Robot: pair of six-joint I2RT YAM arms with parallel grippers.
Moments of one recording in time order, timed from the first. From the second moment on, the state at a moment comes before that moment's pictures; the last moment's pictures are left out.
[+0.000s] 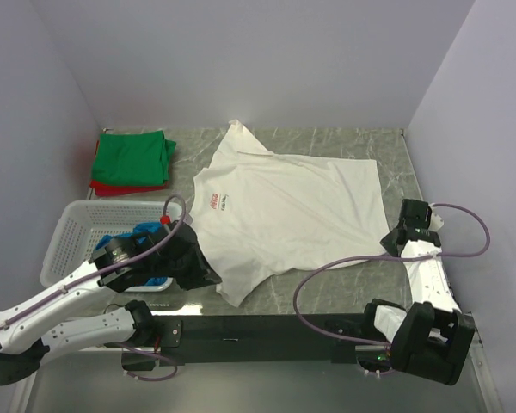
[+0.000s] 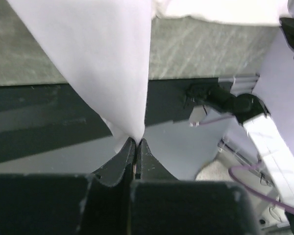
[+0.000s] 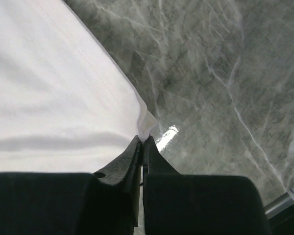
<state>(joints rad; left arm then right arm) -0.97 0.84 0.96 -1.02 0.02 -1.34 -0.29 1.05 0.62 -0.63 0.21 0.59</state>
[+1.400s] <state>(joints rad) -0.46 1.58 1.45 -0.77 0.14 -0.83 -0.20 1.59 1.18 -0.72 0.11 0.33</state>
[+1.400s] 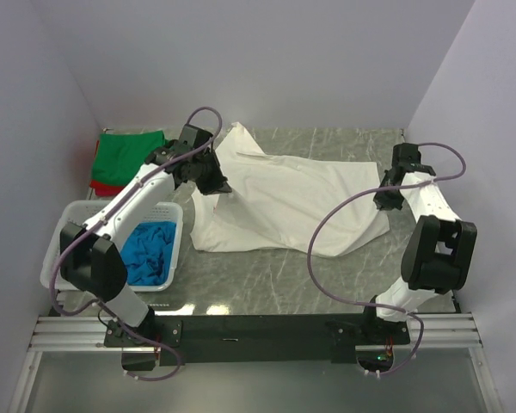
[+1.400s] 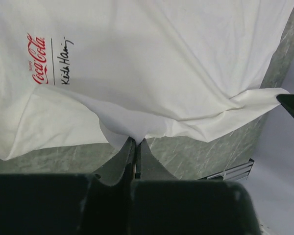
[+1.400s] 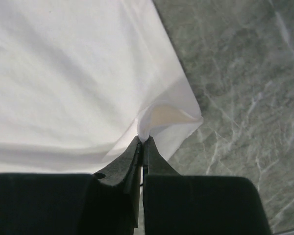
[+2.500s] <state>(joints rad) -0.20 1.77 1.60 -0.81 0.23 -0.64 -0.26 1.51 0.99 -0.76 0.05 0.33</state>
